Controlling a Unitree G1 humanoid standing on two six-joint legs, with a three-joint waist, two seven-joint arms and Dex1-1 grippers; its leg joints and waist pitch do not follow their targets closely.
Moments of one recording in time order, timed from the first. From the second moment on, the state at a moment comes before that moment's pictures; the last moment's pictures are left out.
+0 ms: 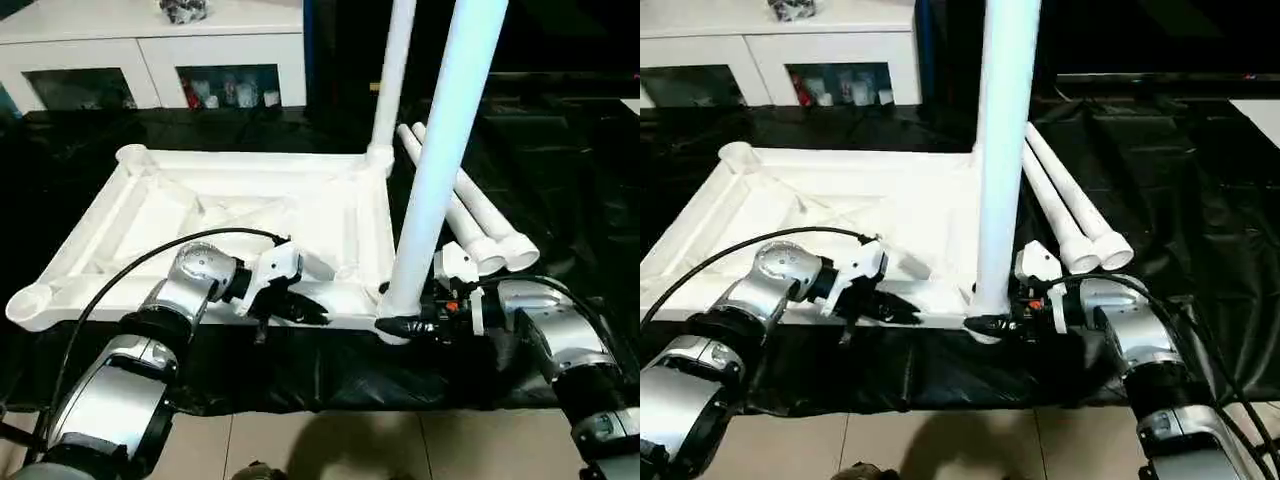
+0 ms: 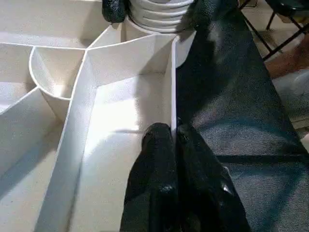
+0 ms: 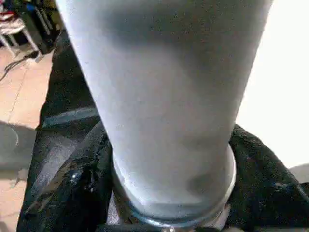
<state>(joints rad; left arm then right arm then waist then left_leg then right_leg) -0.78 0.29 -0.22 1.04 0.07 -0.24 -1.43 -0.46 -0.41 0.14 0.56 0.17 0.06 1.30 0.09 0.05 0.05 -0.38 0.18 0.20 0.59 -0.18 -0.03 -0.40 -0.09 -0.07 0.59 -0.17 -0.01</state>
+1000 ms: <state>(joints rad) -0.83 0.19 -0.19 1.09 0.13 -0.19 -1.04 -0.56 -0.22 0.02 0.79 0.05 -0.09 0.66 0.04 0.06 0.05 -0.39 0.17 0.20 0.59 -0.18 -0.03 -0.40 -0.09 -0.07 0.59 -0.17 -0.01</state>
